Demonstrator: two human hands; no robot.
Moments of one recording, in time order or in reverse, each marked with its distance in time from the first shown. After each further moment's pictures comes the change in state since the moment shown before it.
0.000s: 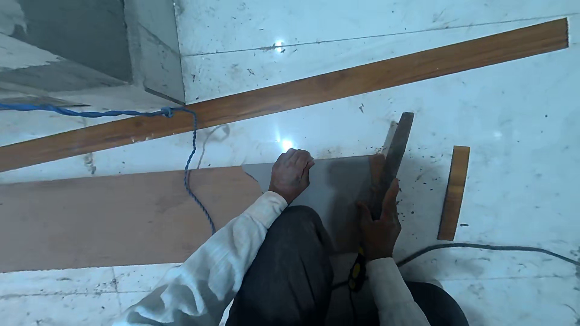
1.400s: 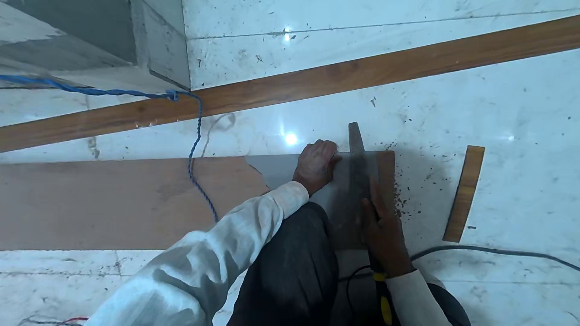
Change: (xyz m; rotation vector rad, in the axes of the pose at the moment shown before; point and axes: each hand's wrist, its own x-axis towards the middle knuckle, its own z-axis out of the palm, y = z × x) left_hand 0.021 0.029 0.019 -0.128 -0.111 -0.075; right_hand 0.003 -0.019 -0.028 0.170 -0.498 0.049
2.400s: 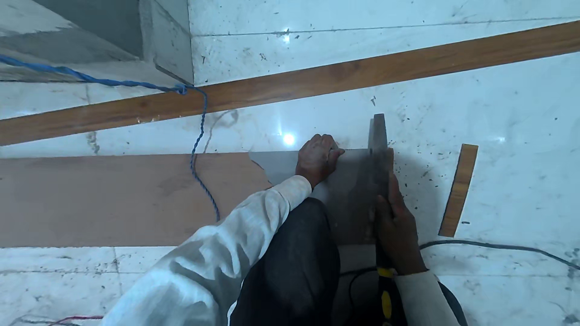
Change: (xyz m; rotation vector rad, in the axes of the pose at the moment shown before) left_hand 0.005 0.004 -0.008 -0.105 -0.054 -0.173; right_hand -0.009 -0.004 -0.018 0.106 0.028 0.049
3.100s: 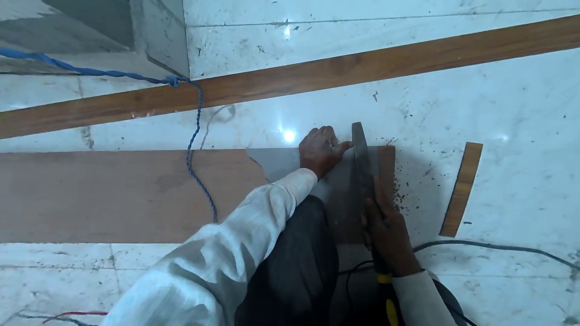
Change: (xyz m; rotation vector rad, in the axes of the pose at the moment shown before) left_hand 0.020 0.020 -0.005 0.035 -0.064 -0.260; right_hand 0.001 0.000 0.007 0.103 -0.128 0.127
